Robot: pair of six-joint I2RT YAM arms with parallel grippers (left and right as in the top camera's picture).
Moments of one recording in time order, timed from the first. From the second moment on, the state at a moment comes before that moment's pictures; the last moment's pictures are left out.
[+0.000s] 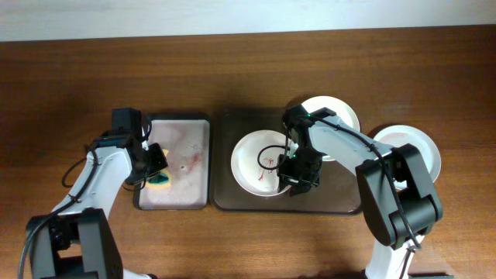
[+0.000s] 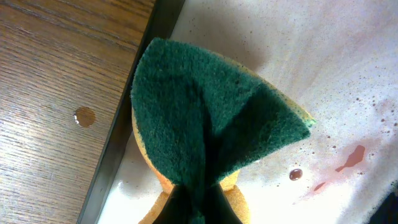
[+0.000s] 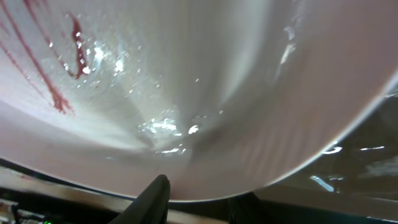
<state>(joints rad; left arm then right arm) 0.07 1.65 0.98 -0.71 0.03 -0.33 0.39 1.97 1.25 -1.05 -0.43 0.54</state>
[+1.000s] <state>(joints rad) -0.01 1.54 1.03 -0.68 0.15 -0.25 0.39 1.93 1.23 -0.80 -0.24 0.37</state>
